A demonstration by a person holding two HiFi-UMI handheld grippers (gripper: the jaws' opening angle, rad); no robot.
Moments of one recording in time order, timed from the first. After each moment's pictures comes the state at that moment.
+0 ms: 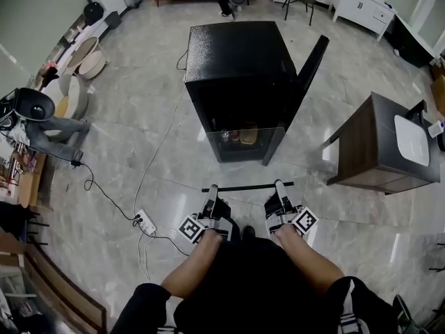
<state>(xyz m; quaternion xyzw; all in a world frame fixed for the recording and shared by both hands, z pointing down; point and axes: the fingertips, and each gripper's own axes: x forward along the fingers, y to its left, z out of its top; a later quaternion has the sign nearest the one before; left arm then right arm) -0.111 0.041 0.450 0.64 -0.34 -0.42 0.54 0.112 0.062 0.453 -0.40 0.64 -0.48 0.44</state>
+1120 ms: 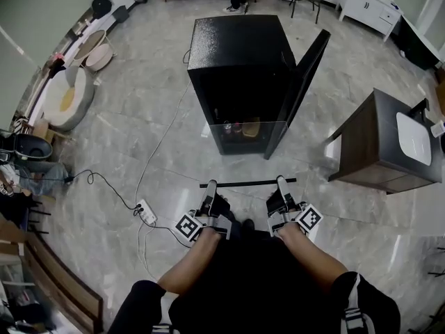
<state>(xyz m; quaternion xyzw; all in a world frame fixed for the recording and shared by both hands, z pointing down) -0.108 0.080 0.416 0.65 -0.35 -0.42 0.52 0.115 0.096 0.423 -0.38 0.66 -0.48 0.43</state>
